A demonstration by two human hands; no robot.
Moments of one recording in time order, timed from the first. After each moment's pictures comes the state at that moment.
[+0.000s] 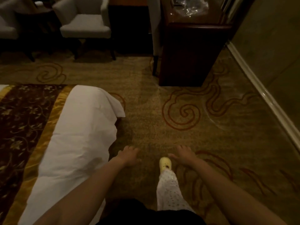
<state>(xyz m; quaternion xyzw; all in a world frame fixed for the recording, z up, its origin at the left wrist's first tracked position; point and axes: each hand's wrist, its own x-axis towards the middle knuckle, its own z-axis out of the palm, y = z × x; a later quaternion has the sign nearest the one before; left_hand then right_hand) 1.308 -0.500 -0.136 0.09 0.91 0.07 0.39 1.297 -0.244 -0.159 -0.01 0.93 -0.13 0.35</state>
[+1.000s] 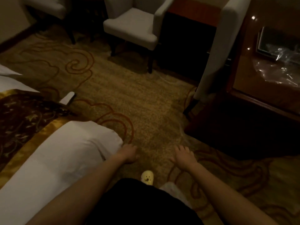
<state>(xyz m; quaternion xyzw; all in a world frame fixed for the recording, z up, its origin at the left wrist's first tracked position) 0.722 -0.554 -0.151 -0.14 0.90 0.18 0.38 0.624 -0.331 -0.160 -0.25 0.90 0.01 0.35</state>
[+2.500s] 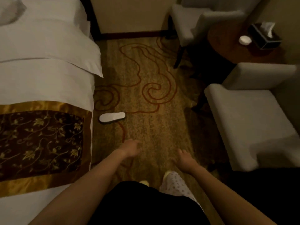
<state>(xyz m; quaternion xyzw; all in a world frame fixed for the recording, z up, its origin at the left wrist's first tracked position) 0.290 -1.113 -0.143 -0.58 0.69 0.38 0.21 0.049 -1.049 -0.143 -0.58 0.68 0.17 0.42</state>
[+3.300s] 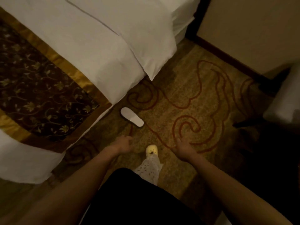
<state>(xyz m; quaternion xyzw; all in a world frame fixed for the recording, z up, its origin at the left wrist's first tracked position) 0.276 -1.364 -0.187 -0.80 0.39 0.45 0.06 0.068 -1.534 -0.175 -0.82 0.37 0.33 0.27</state>
